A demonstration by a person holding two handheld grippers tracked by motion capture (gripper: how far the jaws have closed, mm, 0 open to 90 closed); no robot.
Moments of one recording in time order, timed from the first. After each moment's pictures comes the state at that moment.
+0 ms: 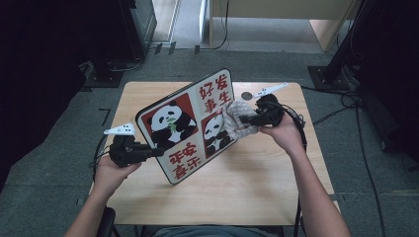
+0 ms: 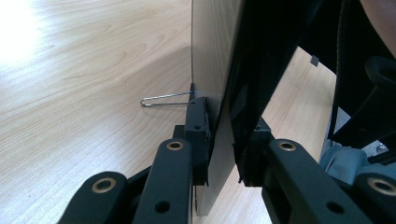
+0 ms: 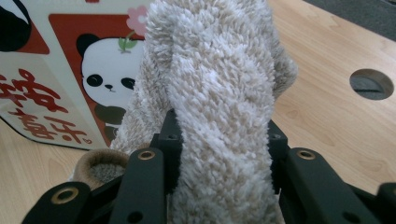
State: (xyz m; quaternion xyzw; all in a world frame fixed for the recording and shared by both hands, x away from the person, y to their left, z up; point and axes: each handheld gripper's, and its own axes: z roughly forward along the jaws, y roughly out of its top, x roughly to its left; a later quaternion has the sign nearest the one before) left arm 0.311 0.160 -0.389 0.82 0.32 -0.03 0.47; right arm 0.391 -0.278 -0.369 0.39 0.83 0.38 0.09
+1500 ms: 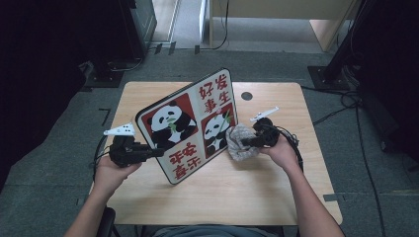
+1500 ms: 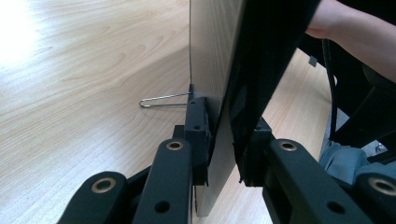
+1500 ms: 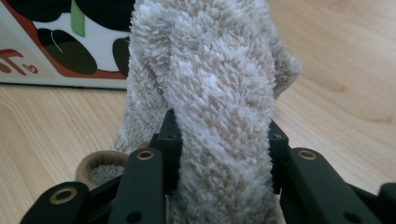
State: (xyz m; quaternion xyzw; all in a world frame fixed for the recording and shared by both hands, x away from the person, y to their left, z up) left arm 0.310 0.160 -0.390 0.82 0.32 -0.03 0.47; right arm 0.379 -0.283 -0.458 0.42 0.85 0.31 0.03
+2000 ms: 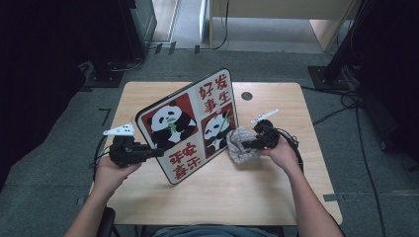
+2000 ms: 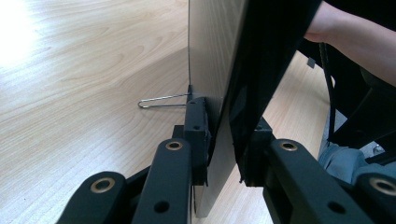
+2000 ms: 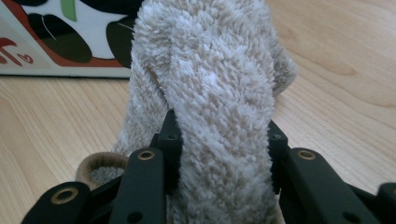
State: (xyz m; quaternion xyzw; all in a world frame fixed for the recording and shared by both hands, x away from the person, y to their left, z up) left arm 0.310 0.161 -0.391 0.82 0.32 -0.03 0.48; right arm 0.379 -0.287 -0.466 0.43 0.85 0.31 0.02
